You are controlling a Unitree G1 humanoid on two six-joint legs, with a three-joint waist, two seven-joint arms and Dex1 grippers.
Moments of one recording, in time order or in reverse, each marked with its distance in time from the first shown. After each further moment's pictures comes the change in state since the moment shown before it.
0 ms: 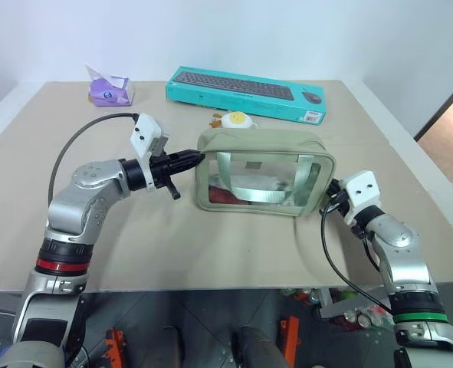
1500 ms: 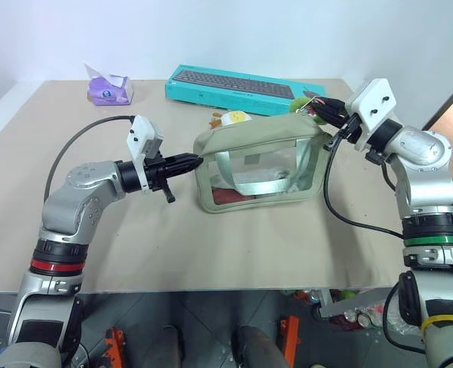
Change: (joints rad) left arm 0.009 0.026 0.001 0.022 -0.016 -0.024 -0.088; right arm -0.489 -0.135 0.106 0.159 -0.052 -0.101 0.271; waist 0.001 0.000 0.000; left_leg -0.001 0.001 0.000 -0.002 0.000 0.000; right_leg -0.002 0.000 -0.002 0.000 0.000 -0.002
